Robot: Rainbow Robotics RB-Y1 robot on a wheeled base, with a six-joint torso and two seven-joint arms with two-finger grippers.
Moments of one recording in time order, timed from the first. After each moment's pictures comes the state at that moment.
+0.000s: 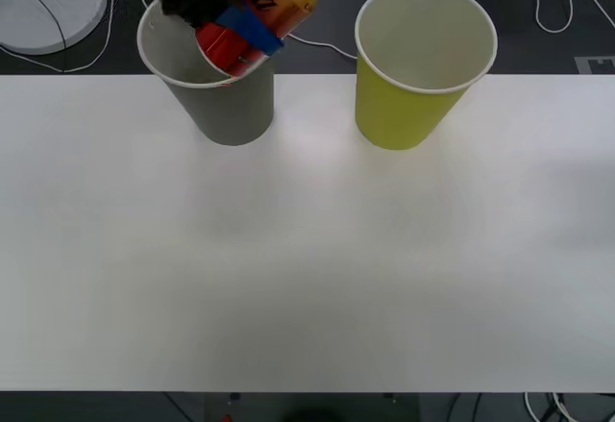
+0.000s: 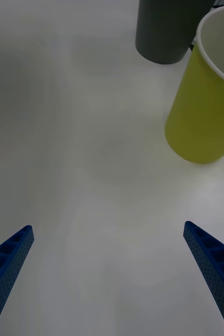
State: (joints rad) right arm 0.16 -1.12 -0.59 -1.64 1.20 -1.57 0.07; left arm -1.33 0.97 -0.59 -1.67 -1.53 -1.38 1.22
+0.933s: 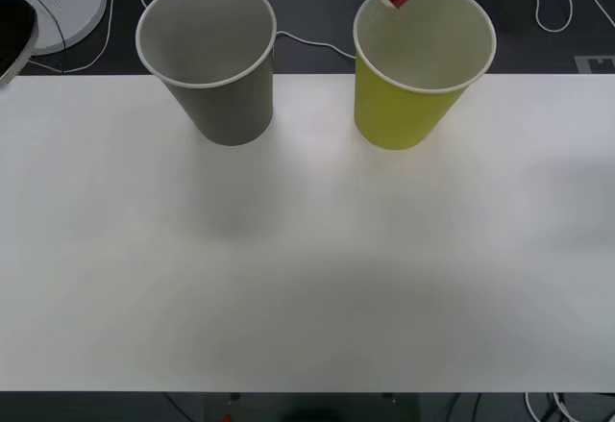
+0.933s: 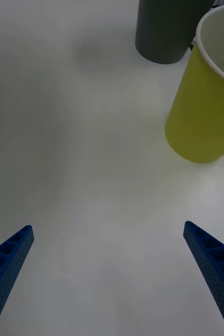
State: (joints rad) right arm 0.16 -1.12 -0.59 -1.64 1.20 -1.57 0.07; left arm -1.79 0.47 -0.91 -0.95 -1.62 -1.17 1.22
